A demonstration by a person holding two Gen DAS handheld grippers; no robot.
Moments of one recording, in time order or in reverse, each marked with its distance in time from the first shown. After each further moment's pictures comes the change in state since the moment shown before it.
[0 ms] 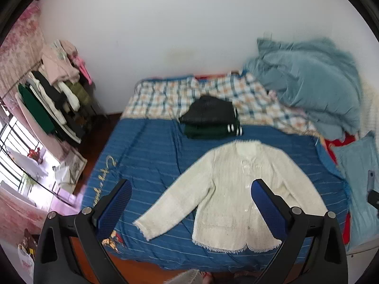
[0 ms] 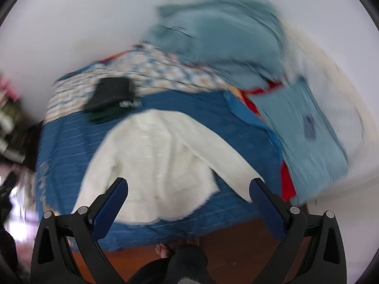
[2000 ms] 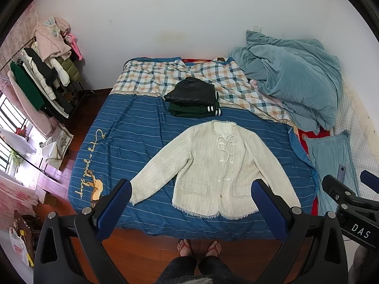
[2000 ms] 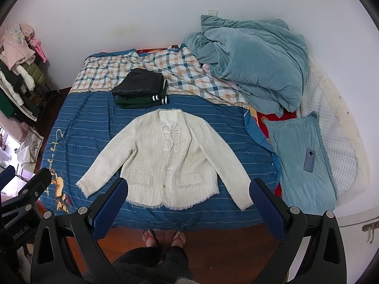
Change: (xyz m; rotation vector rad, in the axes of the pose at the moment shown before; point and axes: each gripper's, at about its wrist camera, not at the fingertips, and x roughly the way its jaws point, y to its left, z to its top) left arm -0.128 0.007 -0.022 -0.055 0.118 -0.118; right arm -0.127 0.068 -0.029 -0.315 -0.052 0.066
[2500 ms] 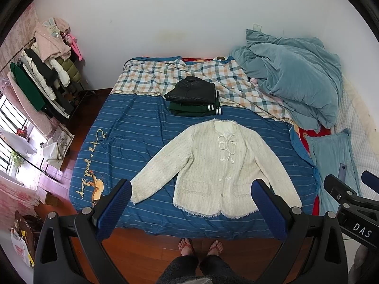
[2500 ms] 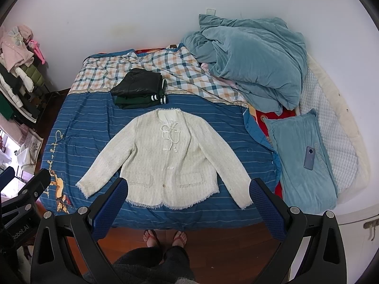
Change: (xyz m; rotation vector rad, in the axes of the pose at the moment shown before) left arm 0.003 0.008 -0.011 0.004 0.002 0.002; right arm 0.004 0.000 -0.009 0.010 0.001 -0.004
